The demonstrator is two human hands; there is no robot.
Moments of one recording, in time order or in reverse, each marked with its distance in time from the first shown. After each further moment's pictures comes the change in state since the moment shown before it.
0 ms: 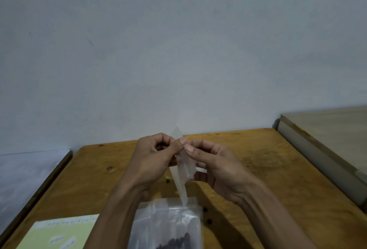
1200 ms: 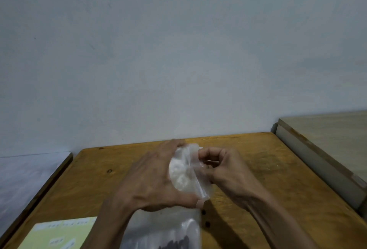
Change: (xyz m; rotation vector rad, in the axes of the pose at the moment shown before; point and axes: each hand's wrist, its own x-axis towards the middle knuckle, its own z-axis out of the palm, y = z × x) left_hand -0.023 0.014 -0.014 0.970 -0.276 0.283; right_hand -0.015 -0.002 -0.013 -0.375 0.118 -0.122
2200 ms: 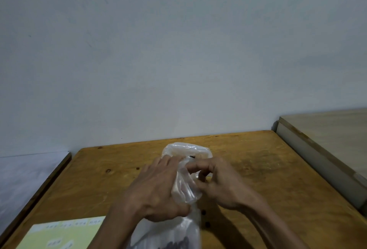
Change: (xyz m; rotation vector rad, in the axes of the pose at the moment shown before) left_hand 0.007 -0.015 0.033 0.200 -0.268 -0.053; right_hand 0.008 0.022 0.001 -0.546 -0.144 -0.169
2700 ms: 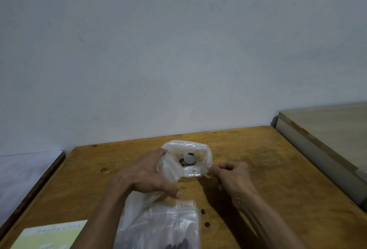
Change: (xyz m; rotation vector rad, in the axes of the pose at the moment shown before) left_hand 0.046 -0.053 -0.003 -0.340 -0.114 -0.165; right_hand 0.014 0.059 0.010 0.497 0.414 0.699
